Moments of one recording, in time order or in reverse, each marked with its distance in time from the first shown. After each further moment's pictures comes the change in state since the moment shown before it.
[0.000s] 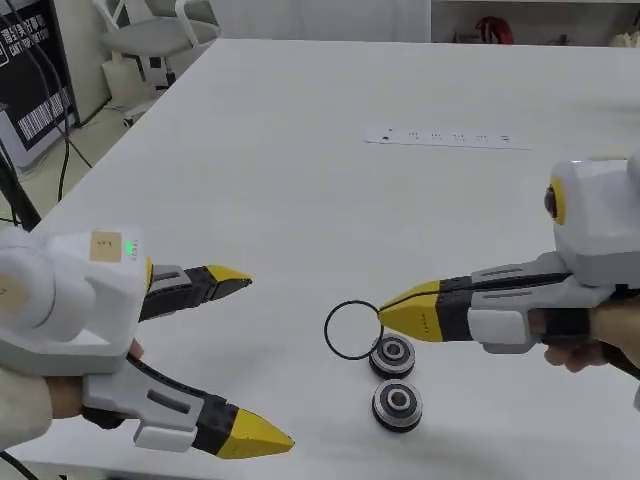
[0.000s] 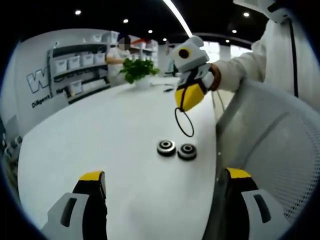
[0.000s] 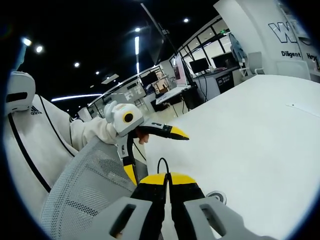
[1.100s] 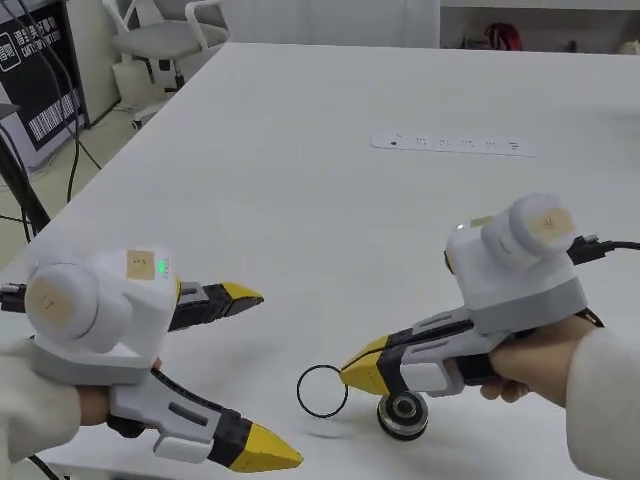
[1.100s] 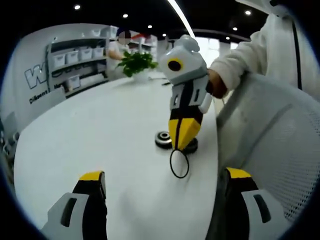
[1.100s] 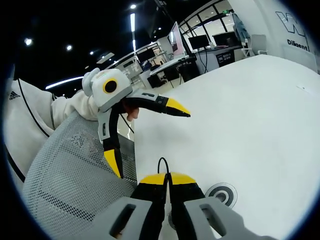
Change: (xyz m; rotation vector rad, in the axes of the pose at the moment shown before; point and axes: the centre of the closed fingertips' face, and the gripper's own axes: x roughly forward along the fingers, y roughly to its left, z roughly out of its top) left arm 0.013 -0.002 -0.017 -0.012 0.039 -0.021; right arm 0.049 -0.027 -0.059 0.010 0.214 -0.037
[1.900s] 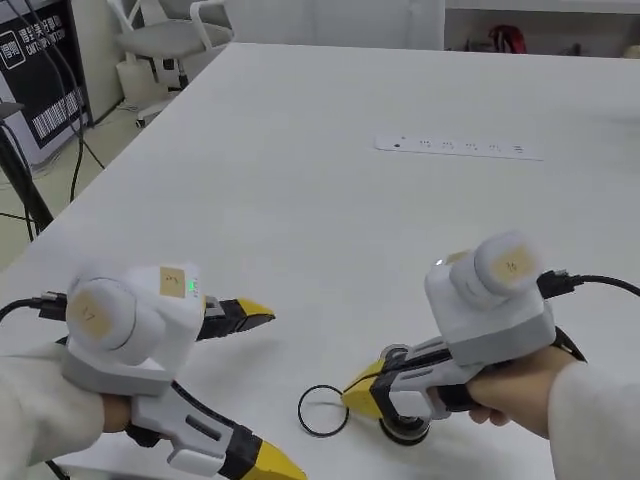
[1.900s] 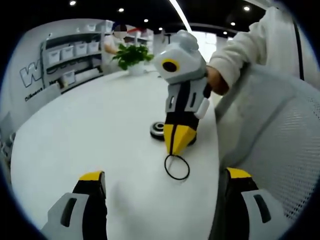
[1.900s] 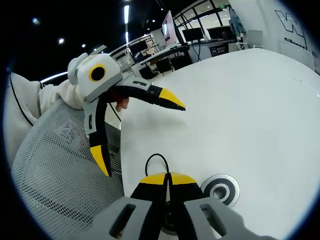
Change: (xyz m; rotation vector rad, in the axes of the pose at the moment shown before) left arm 0.014 0.001 -0.019 0.010 0.058 -0.035; right arm 0.015 -0.016 -0.023 -0.004 0.064 -0.066
